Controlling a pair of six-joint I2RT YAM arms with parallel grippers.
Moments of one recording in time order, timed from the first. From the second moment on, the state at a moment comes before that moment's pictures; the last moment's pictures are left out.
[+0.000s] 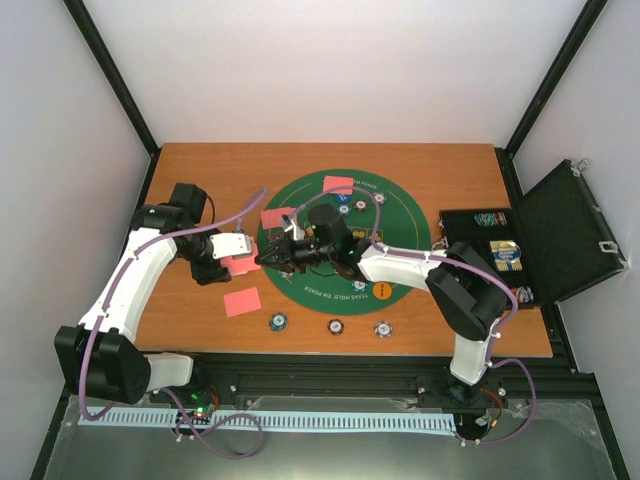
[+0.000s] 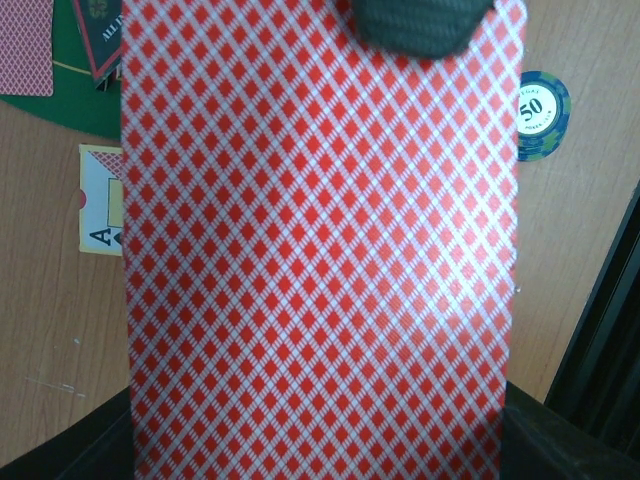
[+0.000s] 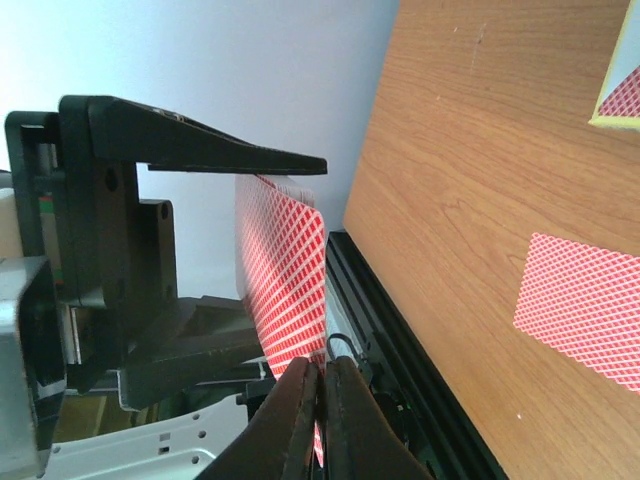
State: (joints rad) left arm -0.14 1.27 1.18 -1.25 0.23 1.11; right arm 0.87 1.84 1.14 0.35 -0.74 1.15
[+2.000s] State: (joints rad) left arm -0.14 1.27 1.17 -1.24 0.21 1.12; right arm 0.31 1.46 0.78 -0.16 -0.80 0.74
